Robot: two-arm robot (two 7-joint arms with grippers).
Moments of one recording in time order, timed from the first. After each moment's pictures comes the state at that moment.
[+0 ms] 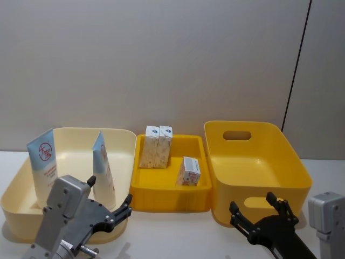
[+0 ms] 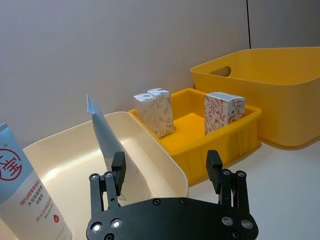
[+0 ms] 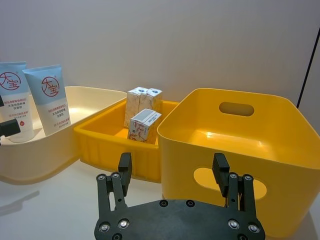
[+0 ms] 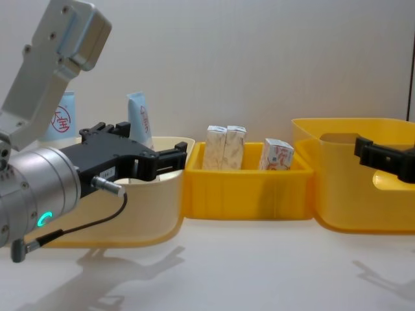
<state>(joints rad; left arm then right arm) -0.24 0.38 0.45 -1.63 -0.20 0.01 -0.01 -0.01 0.34 -0.23 -1.77 0.29 0.03 0.07</state>
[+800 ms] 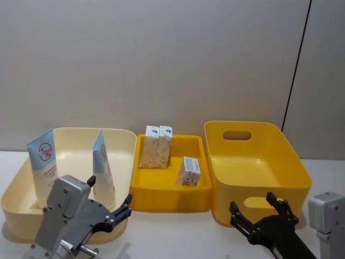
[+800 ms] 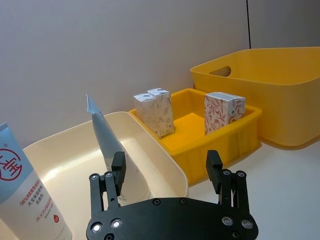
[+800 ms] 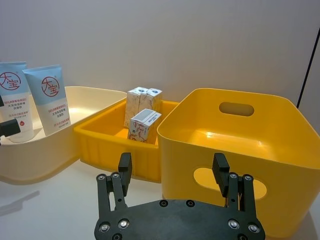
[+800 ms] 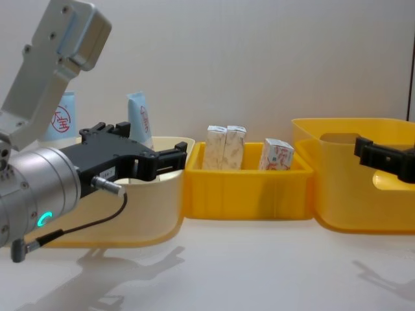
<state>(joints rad) -0.24 0.38 0.45 -1.63 -0.20 0.01 -0.01 -0.01 0.34 -0.23 -1.77 0.29 0.03 0.07</state>
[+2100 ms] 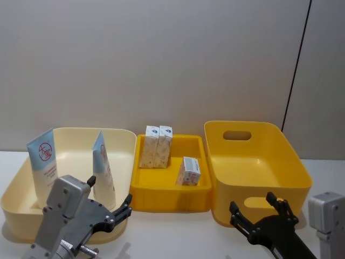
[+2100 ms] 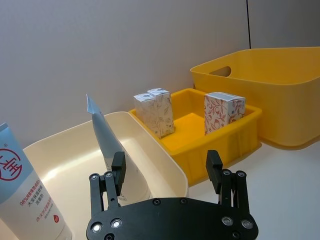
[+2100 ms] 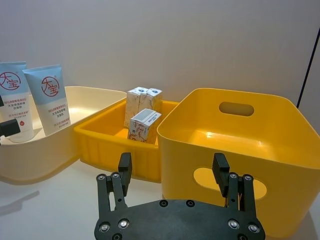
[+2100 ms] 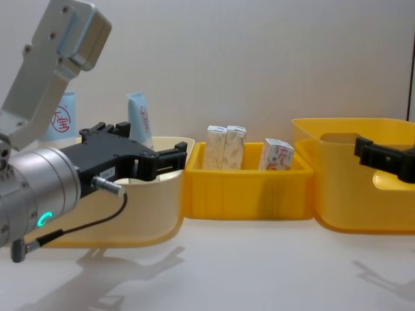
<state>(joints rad) -0.24 0.38 0.45 -1.63 -0.20 0.01 -0.01 -0.01 0.34 -0.23 -1.77 0.29 0.03 0.07</state>
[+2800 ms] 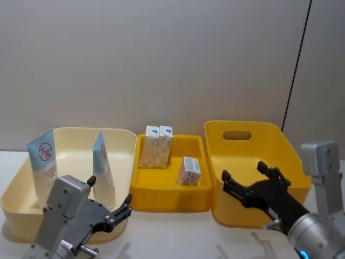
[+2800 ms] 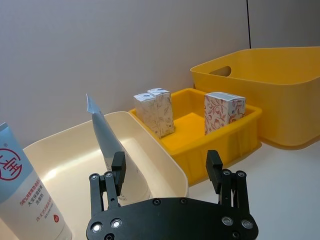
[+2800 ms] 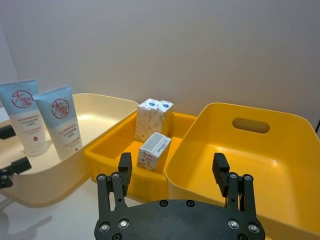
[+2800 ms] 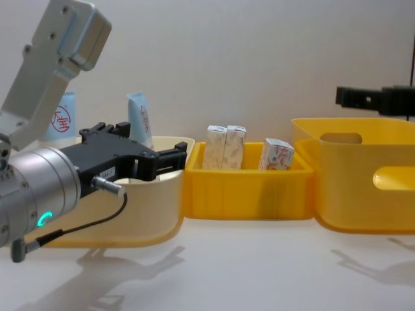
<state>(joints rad) -0.24 0.38 0.45 -1.63 -0.20 0.01 -0.01 0.14 0.34 -0.22 -1.82 0.35 0.31 0.12</state>
